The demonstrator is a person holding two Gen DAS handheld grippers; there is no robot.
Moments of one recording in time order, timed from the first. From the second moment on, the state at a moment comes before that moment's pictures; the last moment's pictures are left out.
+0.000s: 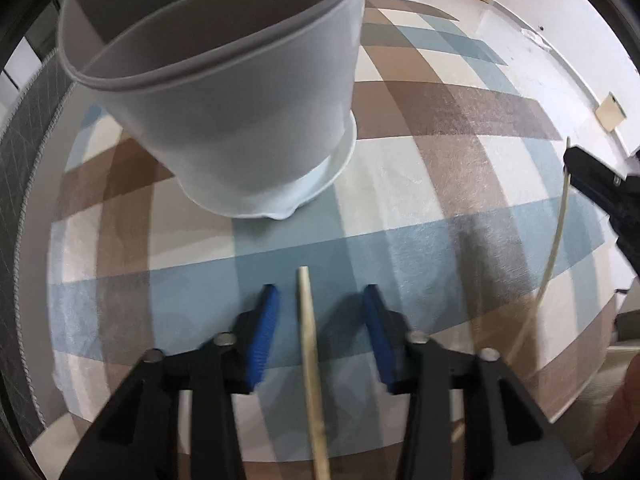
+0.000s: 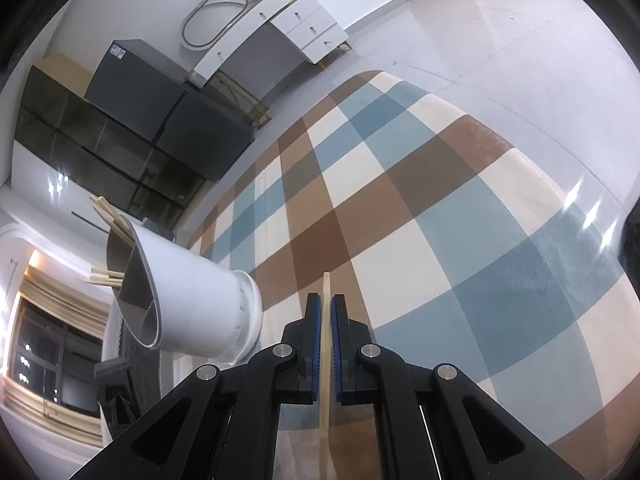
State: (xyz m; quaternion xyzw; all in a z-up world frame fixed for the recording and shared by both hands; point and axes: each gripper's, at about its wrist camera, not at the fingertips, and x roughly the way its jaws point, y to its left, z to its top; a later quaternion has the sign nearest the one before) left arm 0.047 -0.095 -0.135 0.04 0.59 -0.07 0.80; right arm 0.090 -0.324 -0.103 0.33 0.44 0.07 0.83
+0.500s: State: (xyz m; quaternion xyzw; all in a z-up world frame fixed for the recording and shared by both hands) left arm 0.027 -0.071 -0.046 -0.03 0.45 -0.08 0.89; right arm 0.058 -0.301 -0.052 0.25 0.38 0.10 0.89
